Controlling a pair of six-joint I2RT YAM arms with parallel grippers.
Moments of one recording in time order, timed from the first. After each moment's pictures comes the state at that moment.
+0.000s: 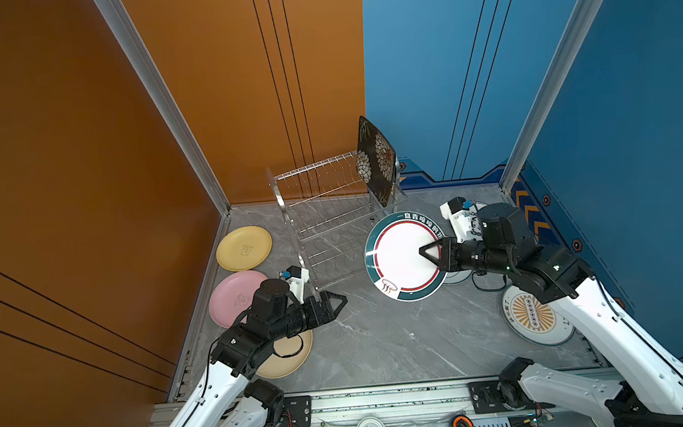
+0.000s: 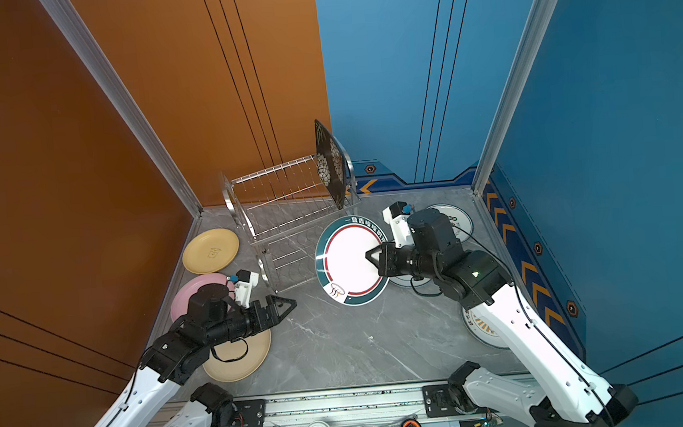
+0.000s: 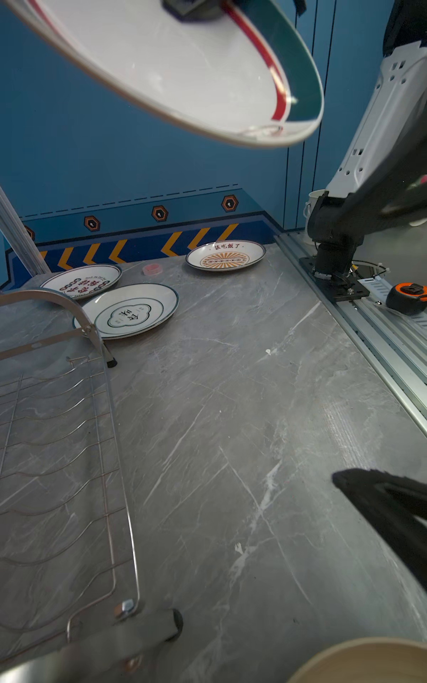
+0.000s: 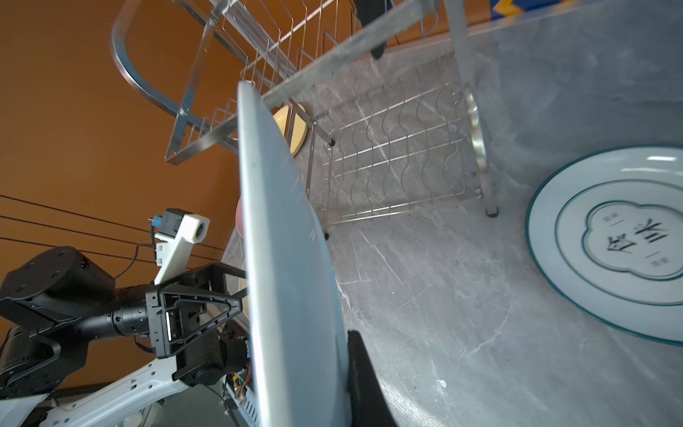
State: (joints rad) left arm -0.48 0.69 0.69 -0.61 0.38 -0.81; right arm 0.58 1.07 1.40 -0.87 -0.22 0.54
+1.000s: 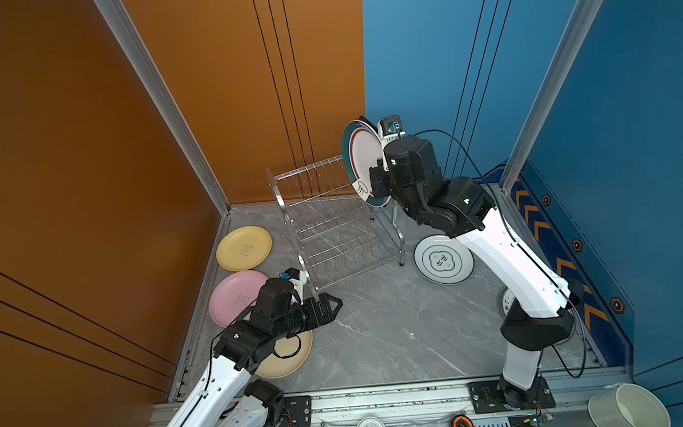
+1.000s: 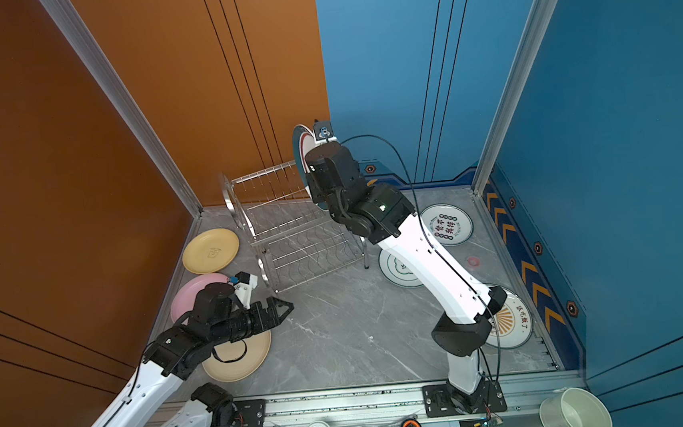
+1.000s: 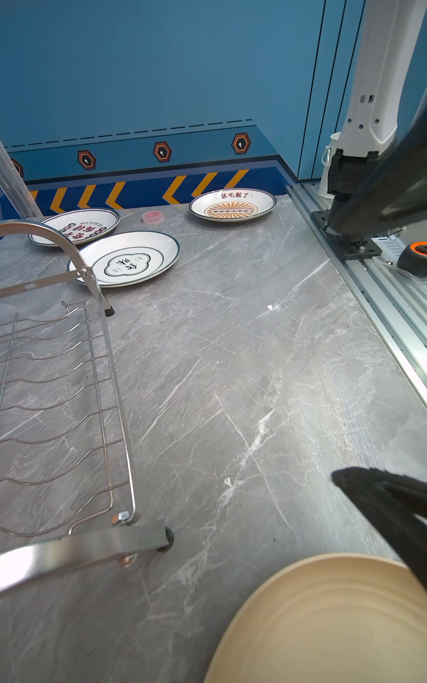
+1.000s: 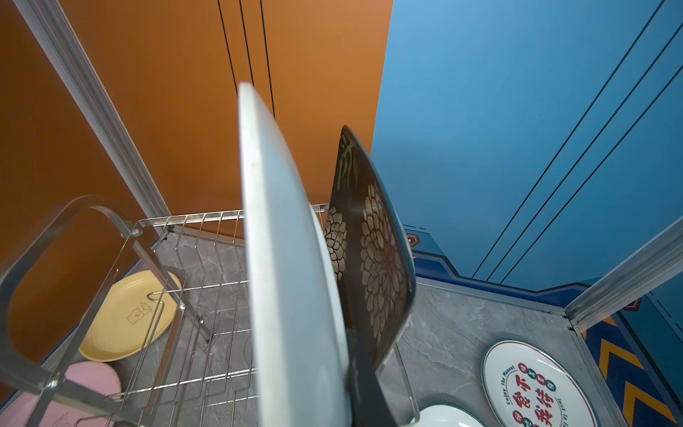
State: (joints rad) left arm -0.48 0.73 0.70 -0.69 0.28 -0.76; right arm 0.84 1.88 2.45 -0.88 0.64 0.15
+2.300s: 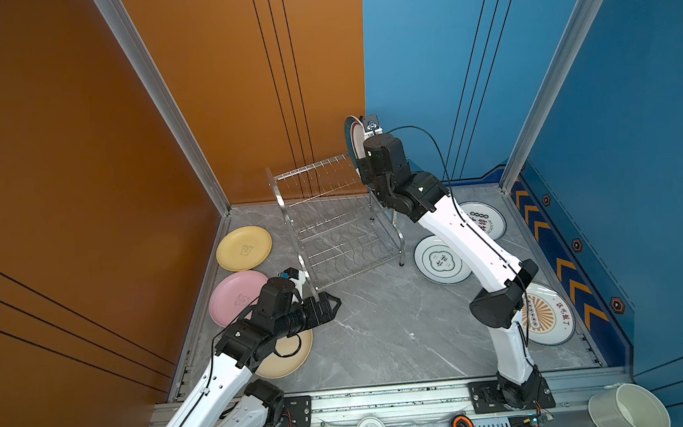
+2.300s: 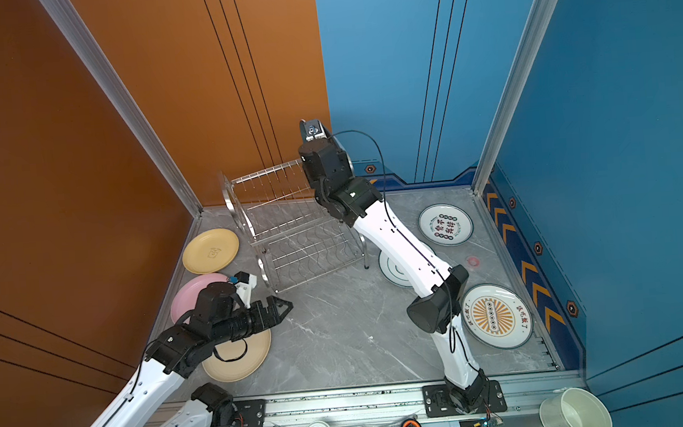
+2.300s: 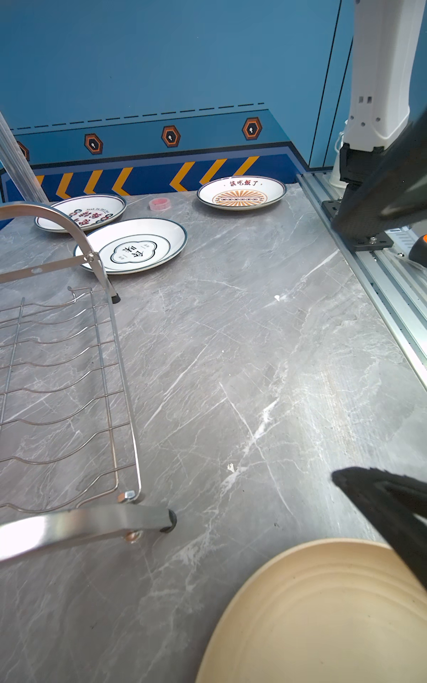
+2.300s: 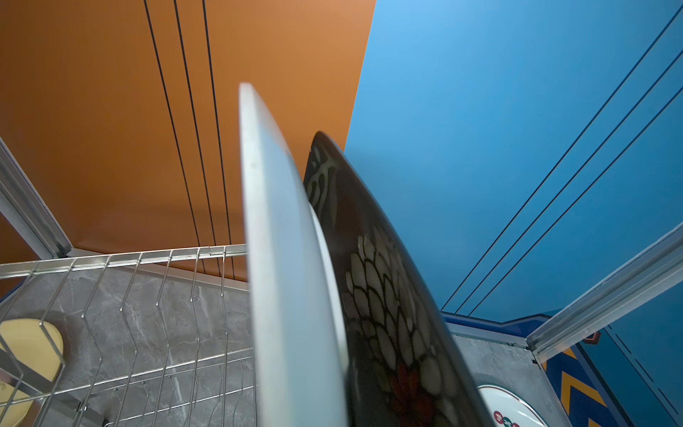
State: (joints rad) left arm -0.48 0.75 0.70 -0.69 0.25 -0.77; right arm 0.73 2.07 2.47 -0.67 0.67 0.00
